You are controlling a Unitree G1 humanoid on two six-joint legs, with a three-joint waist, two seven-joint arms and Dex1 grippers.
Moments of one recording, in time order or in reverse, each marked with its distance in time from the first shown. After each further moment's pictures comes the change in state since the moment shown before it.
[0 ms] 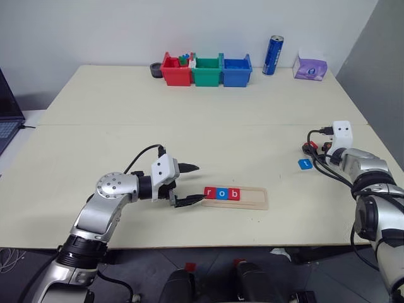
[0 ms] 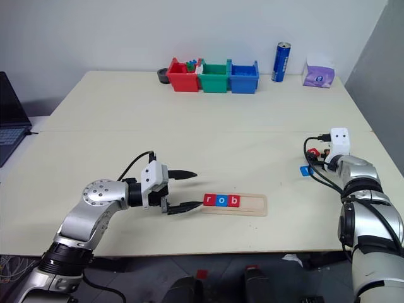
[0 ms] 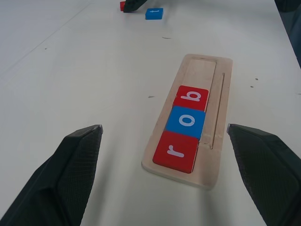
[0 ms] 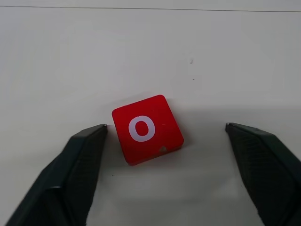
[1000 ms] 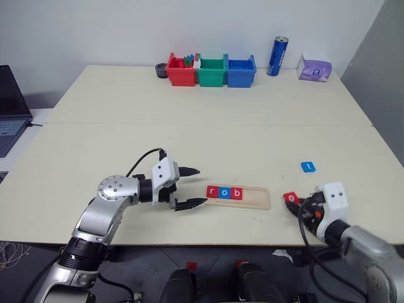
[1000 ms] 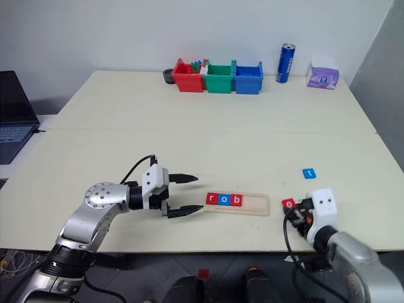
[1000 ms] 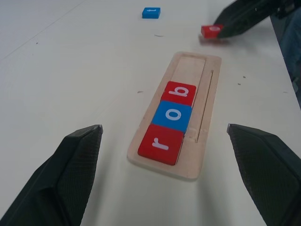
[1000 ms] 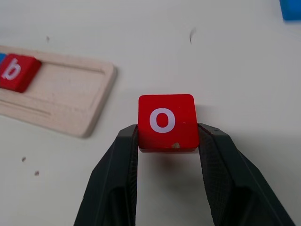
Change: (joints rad) left arm -0.004 -0.028 -0.005 0.032 -0.004 -0.009 -0.026; right arm 1.206 0.351 -0.068 -2.102 0.286 0.890 -0.206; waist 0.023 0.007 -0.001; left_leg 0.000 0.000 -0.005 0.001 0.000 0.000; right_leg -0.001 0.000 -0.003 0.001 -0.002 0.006
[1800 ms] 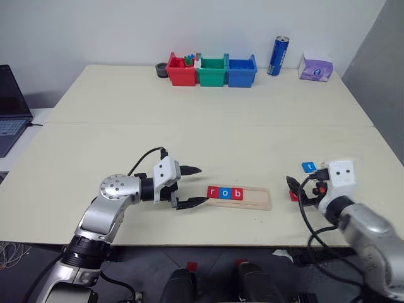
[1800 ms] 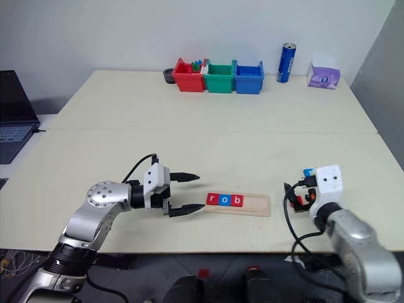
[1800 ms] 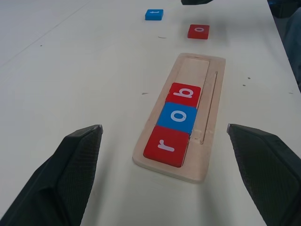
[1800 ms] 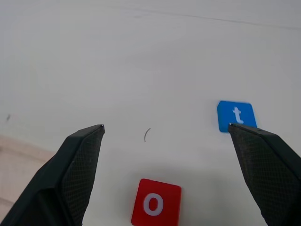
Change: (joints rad) left arm 0.006 -0.002 -0.002 -0.002 0.004 -0.016 0.010; right arm -0.215 -0.283 -0.007 0.125 0.030 -0.121 0.085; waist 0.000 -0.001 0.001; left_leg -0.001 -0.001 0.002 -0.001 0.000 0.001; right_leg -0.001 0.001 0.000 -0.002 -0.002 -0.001
